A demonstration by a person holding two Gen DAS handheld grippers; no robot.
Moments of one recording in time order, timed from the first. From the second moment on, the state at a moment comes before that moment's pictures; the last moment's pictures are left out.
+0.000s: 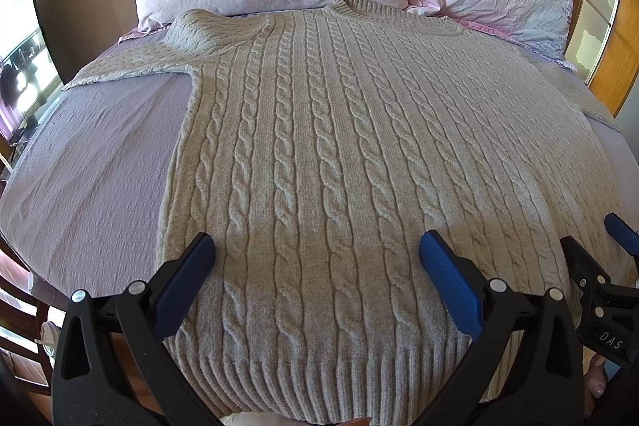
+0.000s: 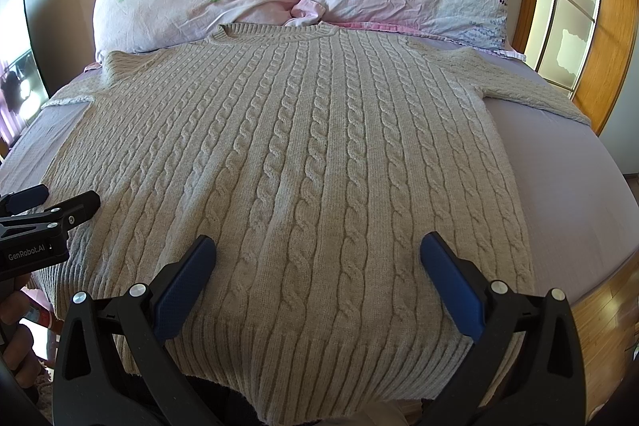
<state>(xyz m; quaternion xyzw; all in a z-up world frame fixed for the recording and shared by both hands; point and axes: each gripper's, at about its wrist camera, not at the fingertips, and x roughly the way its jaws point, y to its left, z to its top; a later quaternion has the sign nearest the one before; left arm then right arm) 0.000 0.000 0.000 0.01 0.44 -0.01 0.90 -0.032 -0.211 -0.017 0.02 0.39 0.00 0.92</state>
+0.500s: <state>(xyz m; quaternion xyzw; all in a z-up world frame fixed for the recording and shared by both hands) 0.000 0.000 0.000 0.01 0.44 -0.01 0.90 -0.028 -0.210 -0.016 0.02 0.39 0.00 0.92</state>
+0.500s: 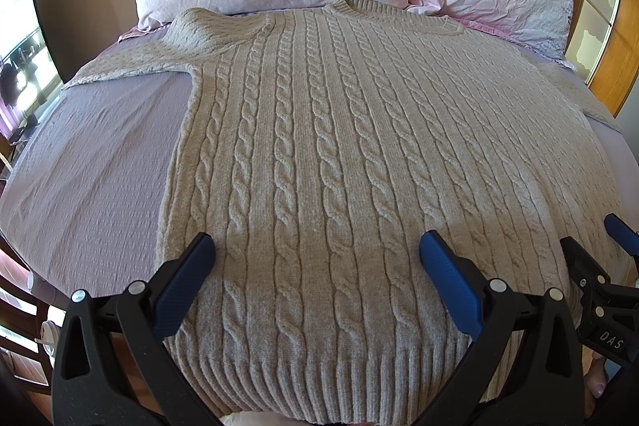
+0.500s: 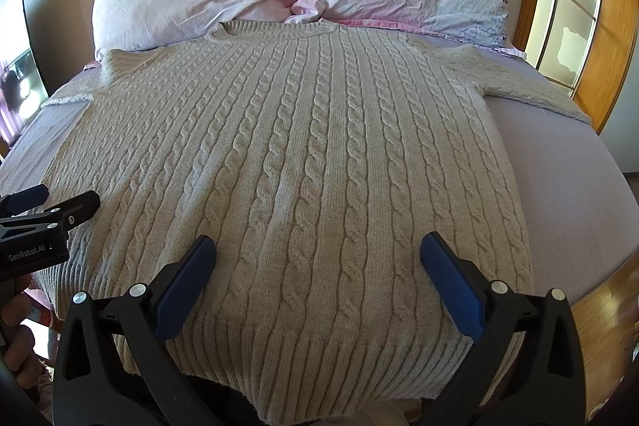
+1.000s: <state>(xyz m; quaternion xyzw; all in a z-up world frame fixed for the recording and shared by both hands) 0.013 0.013 0.007 0.00 0.46 -0.04 0.89 -0.010 -0.283 0.011 0.07 0.34 0.01 0.94</state>
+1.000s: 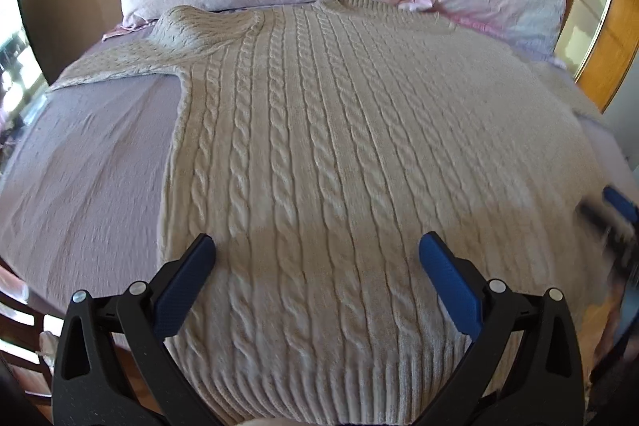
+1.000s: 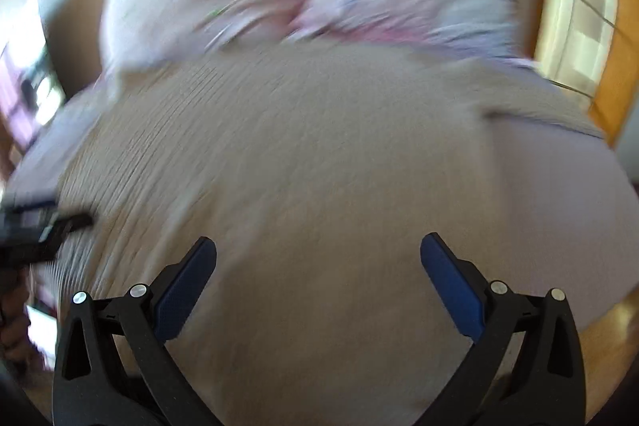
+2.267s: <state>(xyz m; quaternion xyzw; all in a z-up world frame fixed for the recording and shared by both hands) 0.133 0.291 0.045 -0.33 0.27 0.12 0.90 0.185 -0.249 0.084 0.18 0.34 0.26 0.89</state>
